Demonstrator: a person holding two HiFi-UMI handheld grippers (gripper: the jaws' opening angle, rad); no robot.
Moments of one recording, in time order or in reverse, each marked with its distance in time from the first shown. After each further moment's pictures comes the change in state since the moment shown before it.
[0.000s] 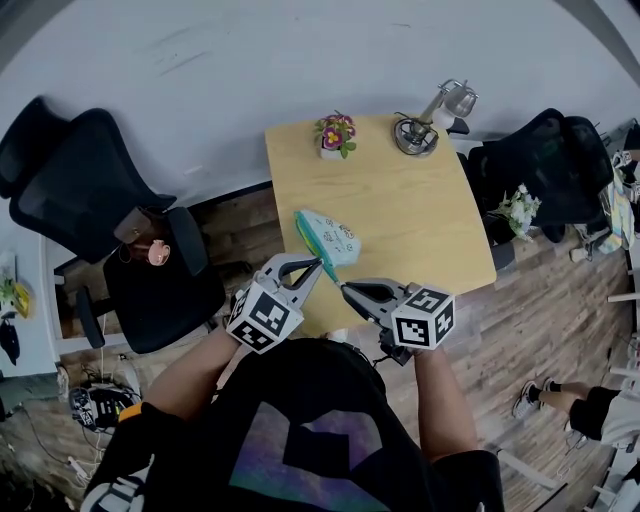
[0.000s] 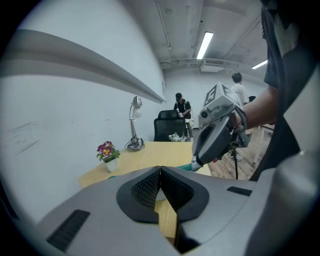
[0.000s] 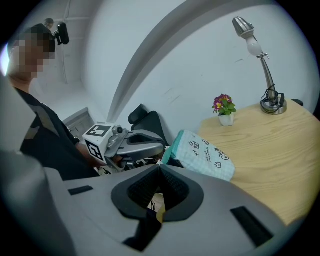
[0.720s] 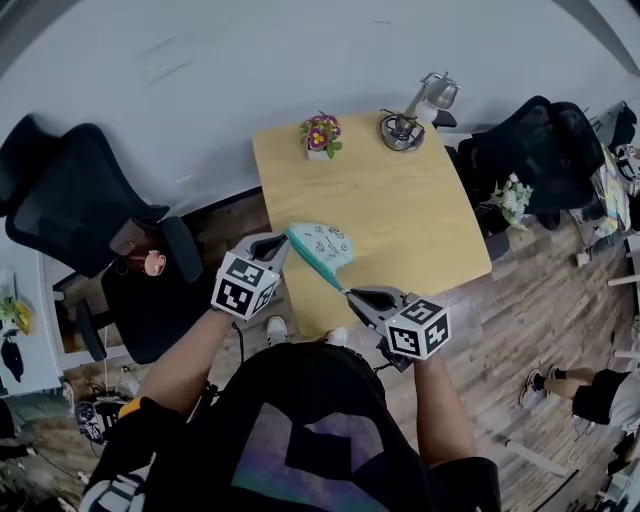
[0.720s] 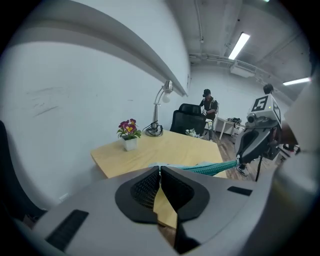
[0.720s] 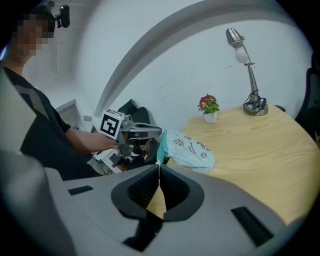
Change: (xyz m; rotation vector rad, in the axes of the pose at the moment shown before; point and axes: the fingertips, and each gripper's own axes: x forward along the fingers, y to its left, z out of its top) left arm 0.014 0.066 -0.045 -0.279 0.111 0.089; right arm -0.017 -0.015 -0.032 -0.012 0.024 -0.173
